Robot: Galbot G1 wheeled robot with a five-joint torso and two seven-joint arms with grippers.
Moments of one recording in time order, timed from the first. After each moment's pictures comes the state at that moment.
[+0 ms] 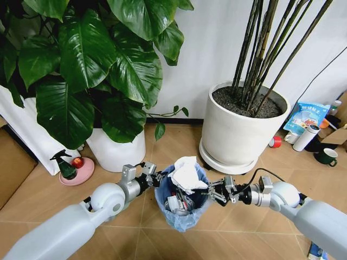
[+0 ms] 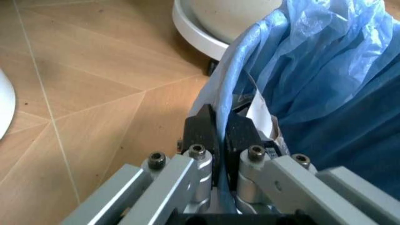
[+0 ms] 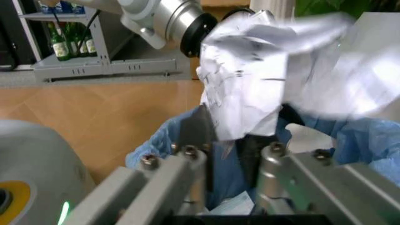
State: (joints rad) left arm 0.79 -0.75 0.26 -1.88 -1.00 0.39 -0.10; right arm -0.94 0.59 -0.10 1.70 0.81 0.28 -0.94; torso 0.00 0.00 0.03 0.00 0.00
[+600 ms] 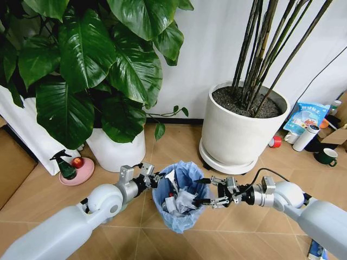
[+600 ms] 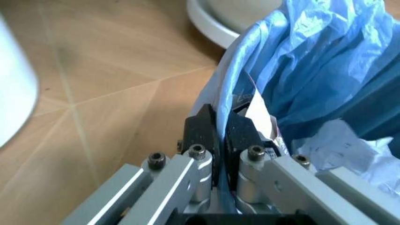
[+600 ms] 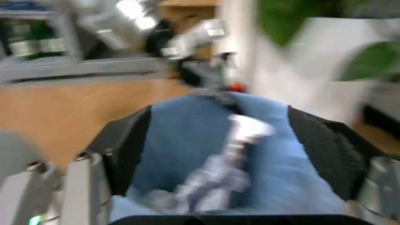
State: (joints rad) left arm 0.84 -0.72 0.22 -1.90 -1.01 0.41 -0.13; right arm -1.00 0.57 0.00 1.71 0.82 0.26 -0.86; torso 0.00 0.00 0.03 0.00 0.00
